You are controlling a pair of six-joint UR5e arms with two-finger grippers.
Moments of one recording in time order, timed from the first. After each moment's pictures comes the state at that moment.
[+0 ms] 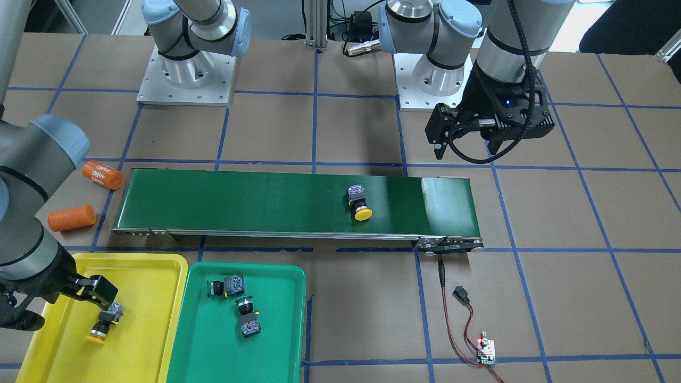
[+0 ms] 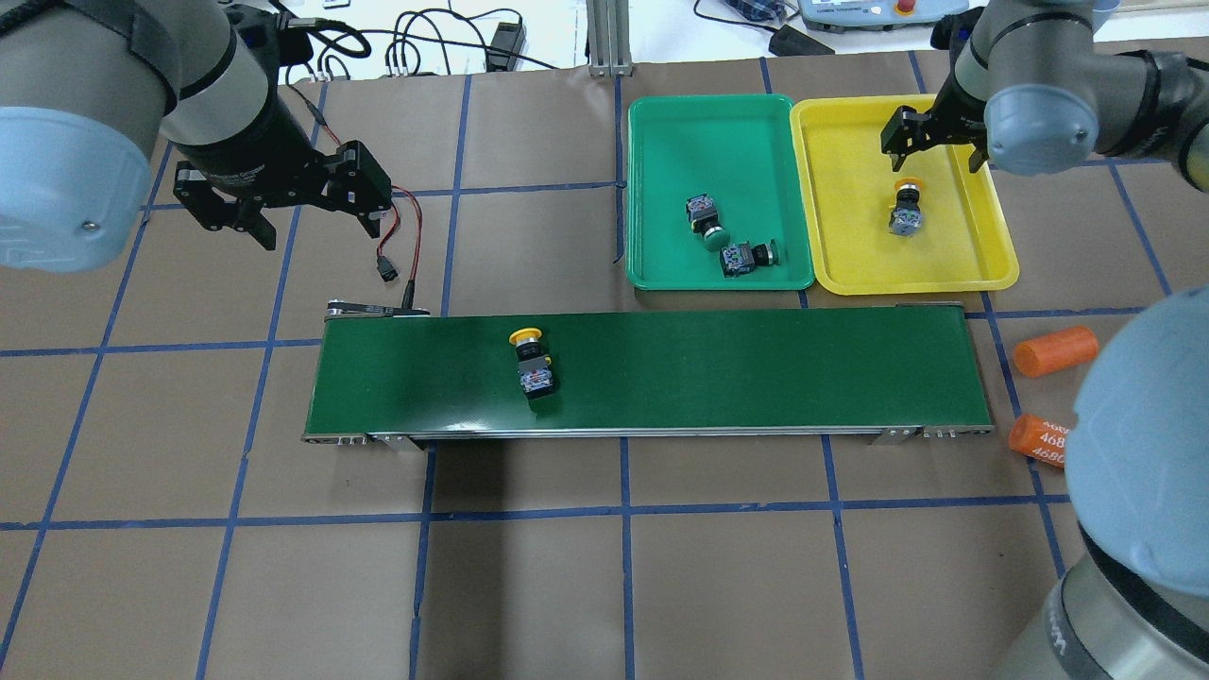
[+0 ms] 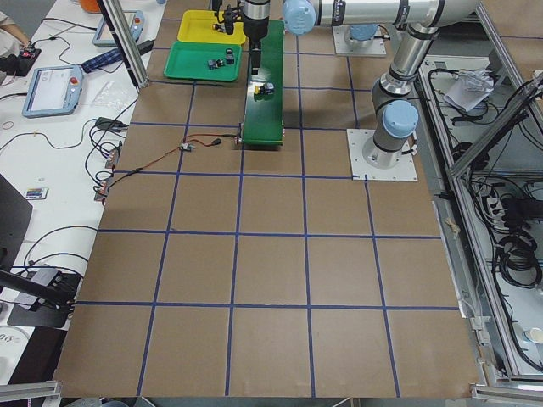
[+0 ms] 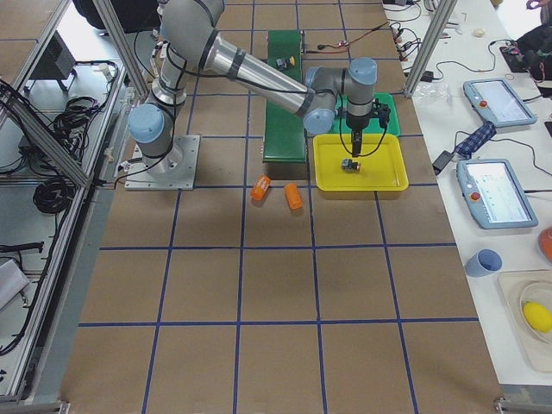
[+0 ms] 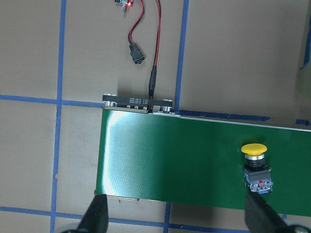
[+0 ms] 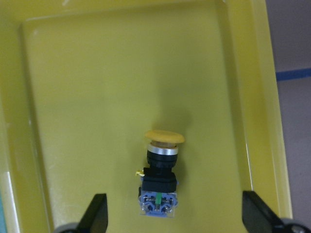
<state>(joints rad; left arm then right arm) -1.57 -1.56 -1.64 -1.44 1.60 -0.10 1.37 -1.13 1.52 -2.11 -1.59 -0.08</state>
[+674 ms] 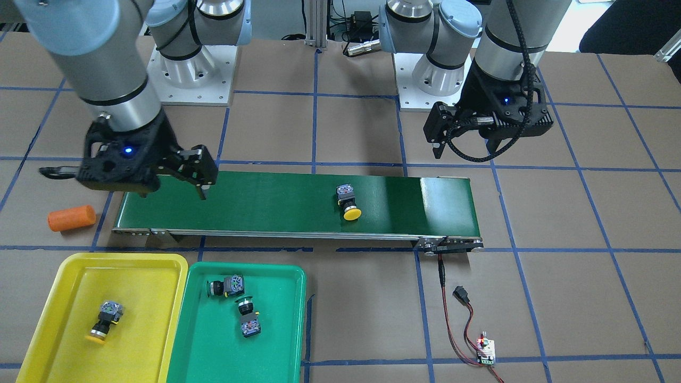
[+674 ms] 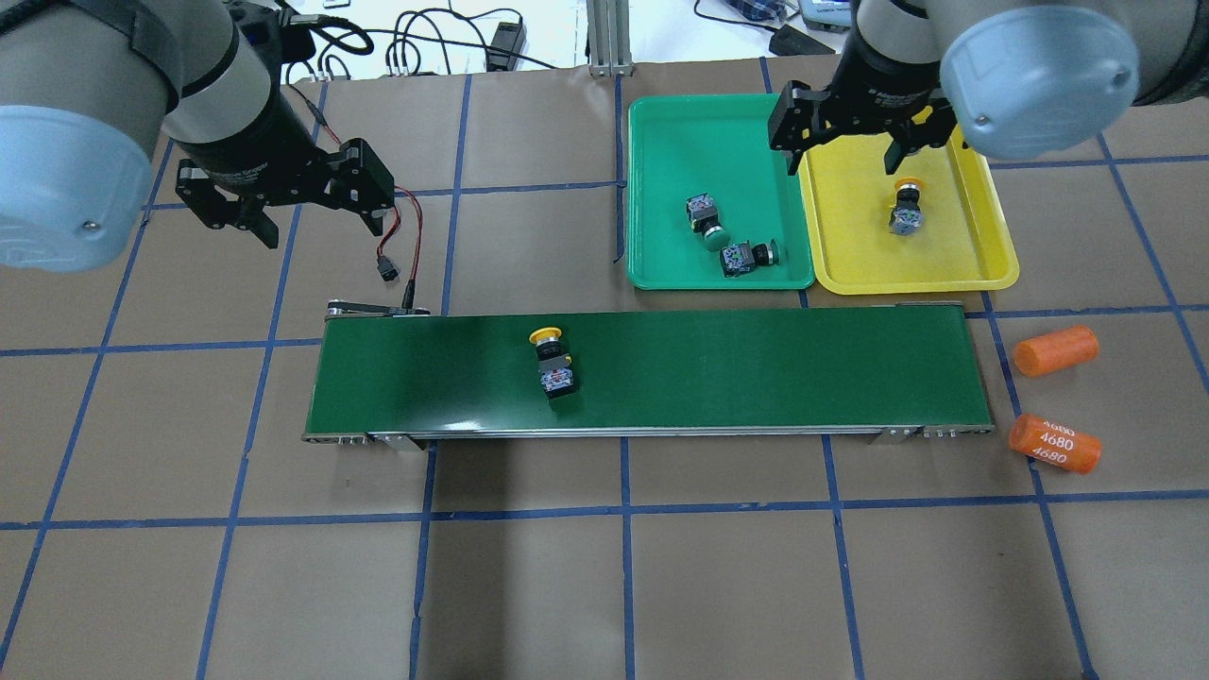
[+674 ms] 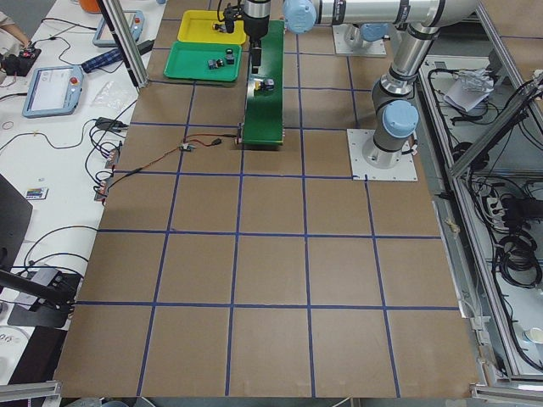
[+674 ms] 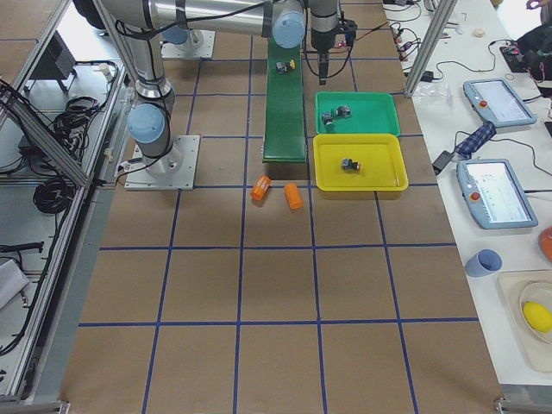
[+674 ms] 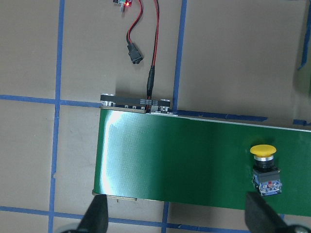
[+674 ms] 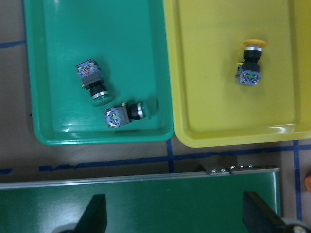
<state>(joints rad) -1.57 -1.56 -1.63 -1.44 1.60 -0.10 1.65 -1.42 1.55 -1.79 -1.57 0.10</state>
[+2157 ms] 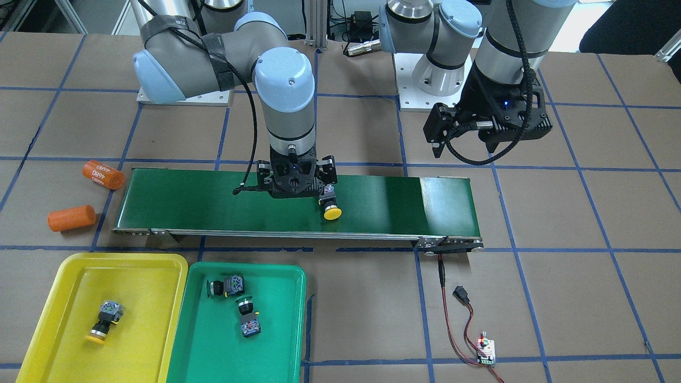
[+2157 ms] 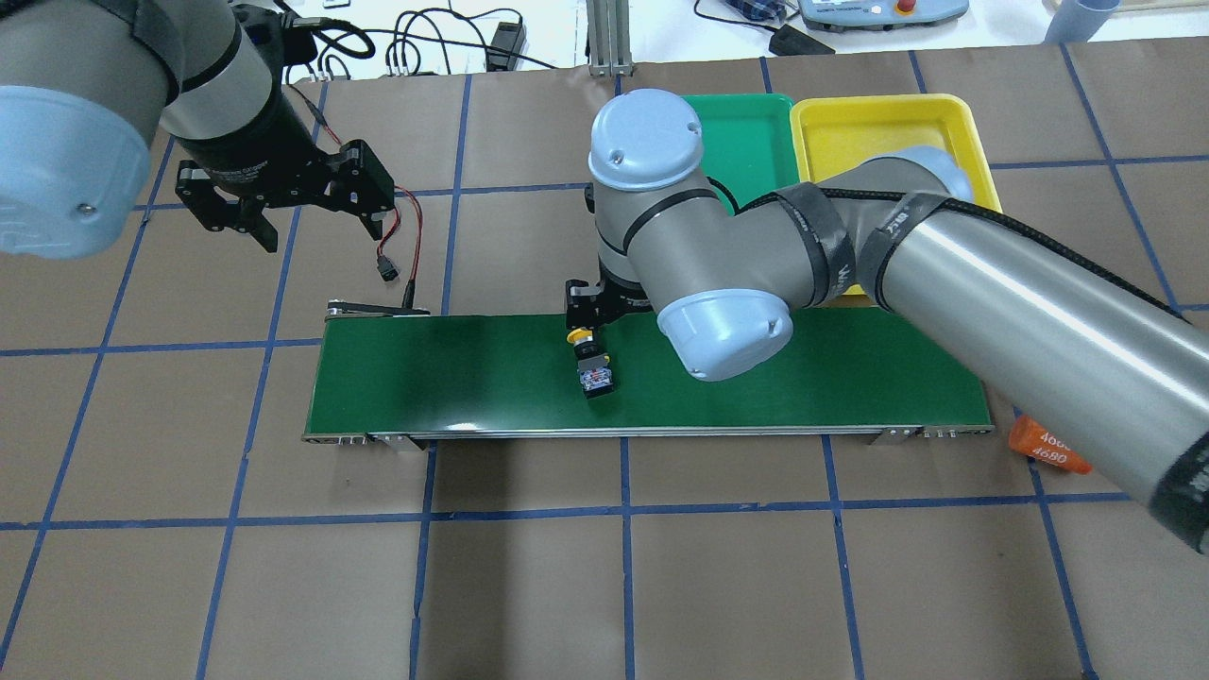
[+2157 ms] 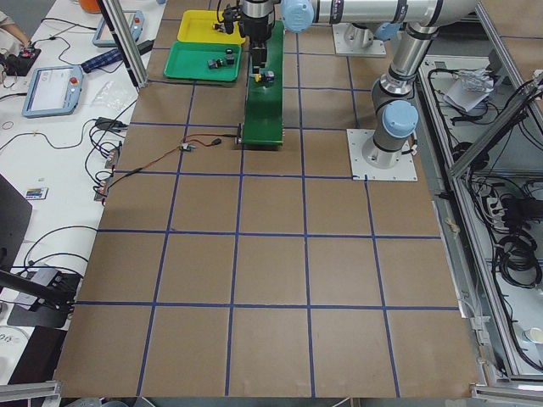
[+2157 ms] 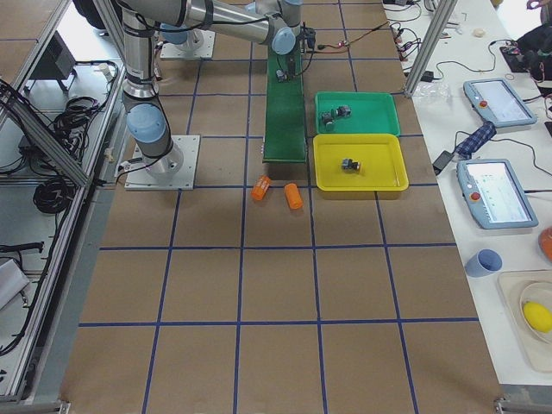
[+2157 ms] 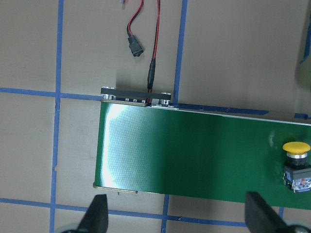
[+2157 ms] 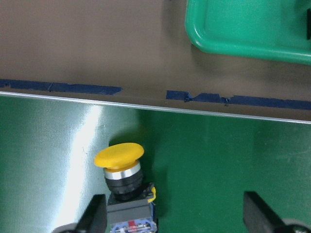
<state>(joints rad) -1.58 -1.57 -1.62 -1.48 1.60 -0.10 1.99 -1.24 1.74 -2.12 -1.55 0.34</state>
